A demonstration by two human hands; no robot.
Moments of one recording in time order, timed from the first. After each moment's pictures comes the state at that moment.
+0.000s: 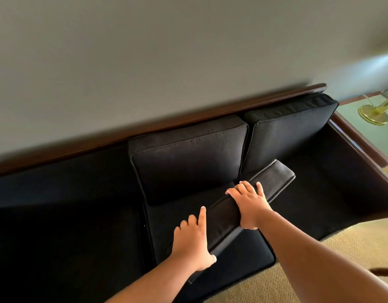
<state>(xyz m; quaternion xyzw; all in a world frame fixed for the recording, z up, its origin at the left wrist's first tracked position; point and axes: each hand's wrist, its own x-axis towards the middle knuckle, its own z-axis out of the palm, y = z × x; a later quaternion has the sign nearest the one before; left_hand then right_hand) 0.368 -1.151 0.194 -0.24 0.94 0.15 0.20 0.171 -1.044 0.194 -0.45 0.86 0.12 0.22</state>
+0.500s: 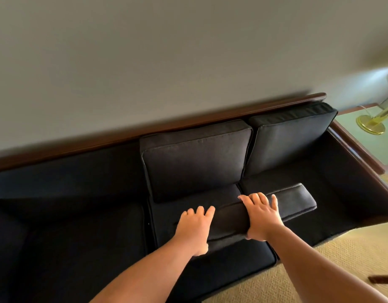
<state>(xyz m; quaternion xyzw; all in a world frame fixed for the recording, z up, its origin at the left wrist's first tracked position) 0.378 -1.176 0.198 -0.15 0.96 0.09 0.20 0.209 -1.014 0.202 -0.40 0.89 0.08 0.19</state>
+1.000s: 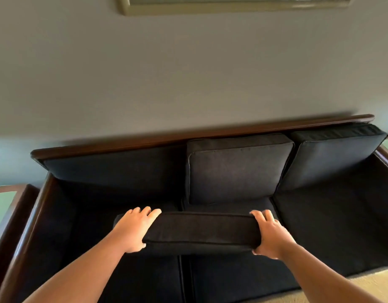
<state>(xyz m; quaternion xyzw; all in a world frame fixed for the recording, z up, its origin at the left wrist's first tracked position) 0.602 -1.369 0.210 -0.23 0.95 0.02 0.22 0.302 -1.076 0.202 -0.40 0.88 0.03 0.26</state>
